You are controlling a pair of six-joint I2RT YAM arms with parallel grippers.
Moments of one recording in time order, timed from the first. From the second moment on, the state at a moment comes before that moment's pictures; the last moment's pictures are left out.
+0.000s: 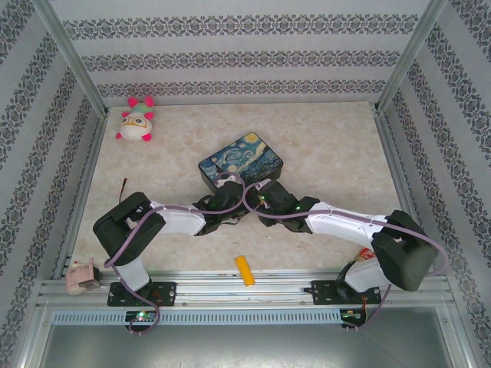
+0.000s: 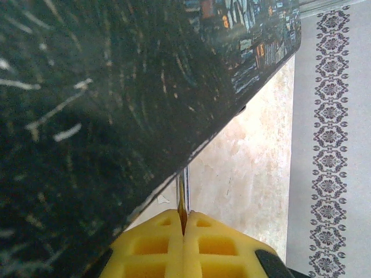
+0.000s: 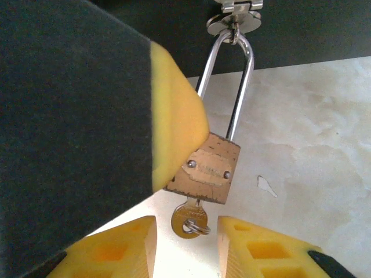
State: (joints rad) left arm -0.81 1.73 0.75 0.45 0.02 -1.27; right arm 0.81 1.42 0.74 -0.30 0.14 0.28
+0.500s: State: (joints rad) left arm -0.80 1.73 0.75 0.45 0.03 -1.27; right arm 0.82 1.45 0.75 -0.28 0.20 0.28
